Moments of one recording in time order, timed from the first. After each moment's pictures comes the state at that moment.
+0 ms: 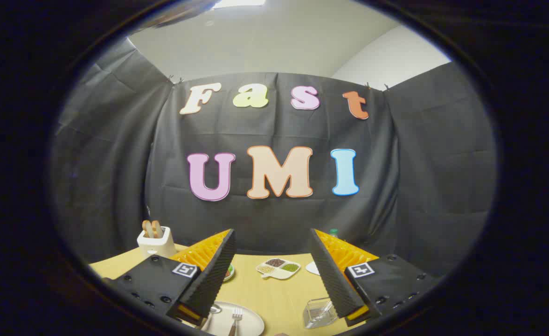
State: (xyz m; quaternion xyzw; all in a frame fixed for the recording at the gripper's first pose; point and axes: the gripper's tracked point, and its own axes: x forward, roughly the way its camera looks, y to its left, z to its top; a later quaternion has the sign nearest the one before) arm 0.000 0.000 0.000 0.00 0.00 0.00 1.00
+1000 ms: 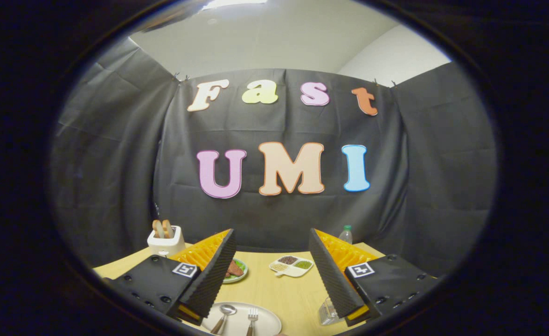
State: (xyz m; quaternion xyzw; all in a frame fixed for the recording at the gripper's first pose) arm 0.001 0.035 -0.001 0.00 0.01 0.02 1.00
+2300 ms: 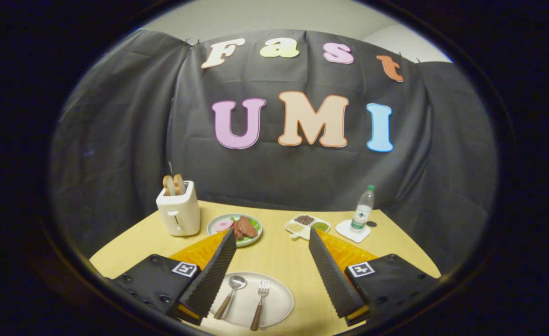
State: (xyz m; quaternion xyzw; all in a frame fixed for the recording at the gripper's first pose) arm 0.007 0.074 -0.098 -0.02 0.17 0.07 0.98
